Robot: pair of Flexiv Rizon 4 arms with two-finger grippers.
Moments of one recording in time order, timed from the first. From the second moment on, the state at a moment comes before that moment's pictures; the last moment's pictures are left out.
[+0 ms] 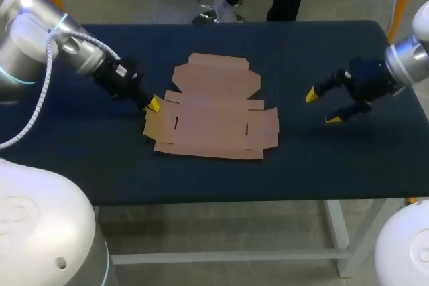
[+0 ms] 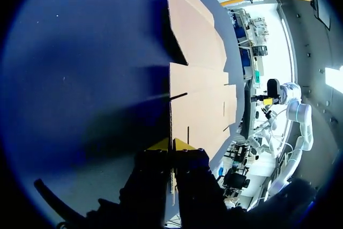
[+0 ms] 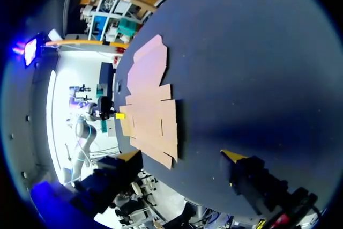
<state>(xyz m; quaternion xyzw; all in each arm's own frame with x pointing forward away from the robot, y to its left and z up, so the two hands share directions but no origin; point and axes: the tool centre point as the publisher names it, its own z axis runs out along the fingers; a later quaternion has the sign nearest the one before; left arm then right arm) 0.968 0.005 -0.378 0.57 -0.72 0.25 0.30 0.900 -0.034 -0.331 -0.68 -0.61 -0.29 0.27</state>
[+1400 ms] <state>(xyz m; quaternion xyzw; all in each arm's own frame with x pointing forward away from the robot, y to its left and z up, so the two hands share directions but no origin) 0.946 0.017 -0.394 0.59 -0.69 0.28 0.31 0.895 -0.030 -0.329 -0.68 -0.62 -0.29 0.27</state>
